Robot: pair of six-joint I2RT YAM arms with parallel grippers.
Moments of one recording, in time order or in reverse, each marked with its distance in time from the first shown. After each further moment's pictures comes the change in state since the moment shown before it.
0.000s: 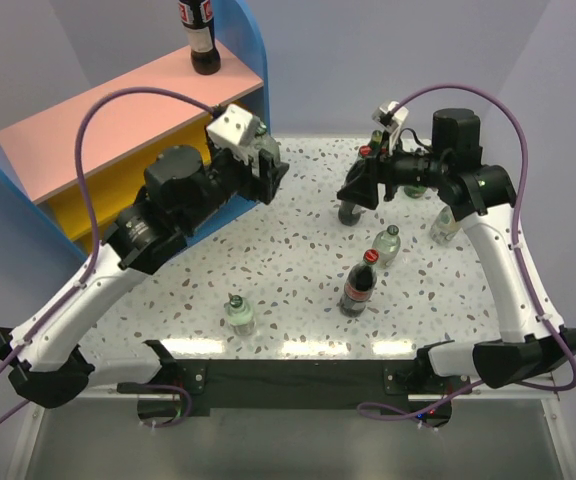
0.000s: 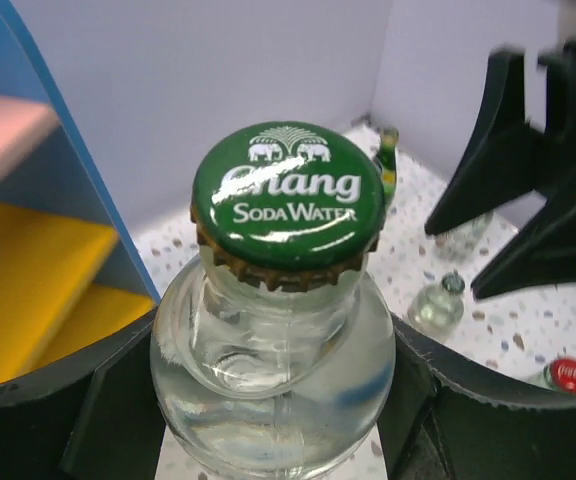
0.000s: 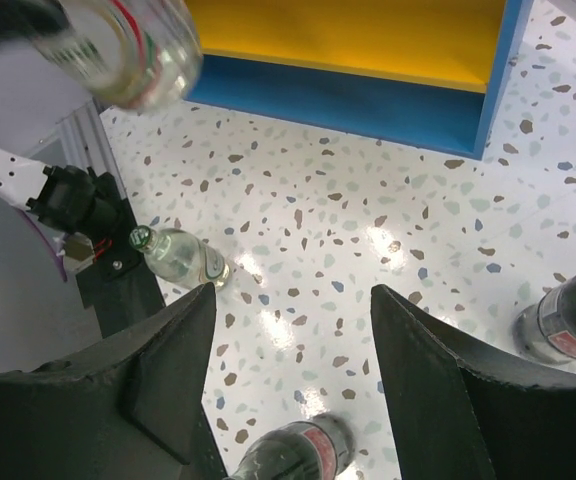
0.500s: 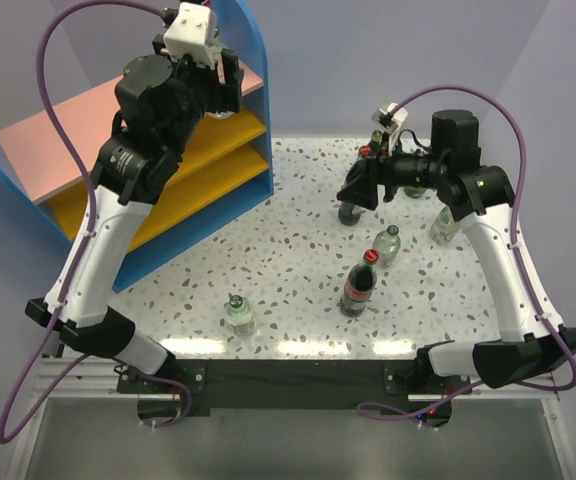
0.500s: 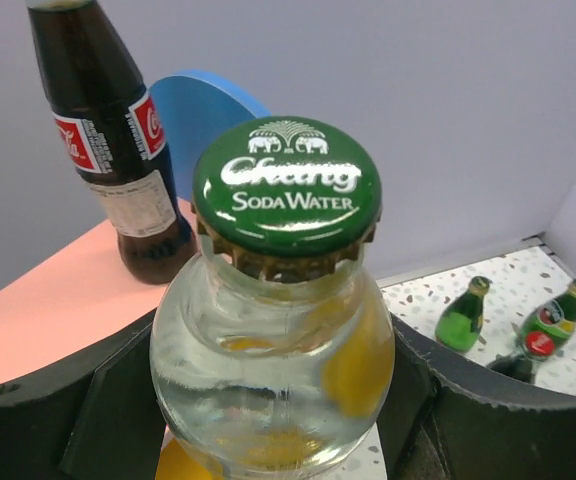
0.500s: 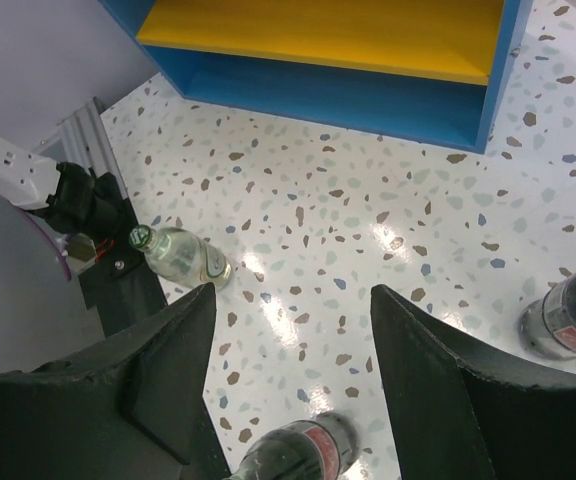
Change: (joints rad) left arm 0.246 0.323 0.636 -0.139 -0.109 0.086; right arm -0.008 0.000 -0.020 0.007 -0.001 0.010
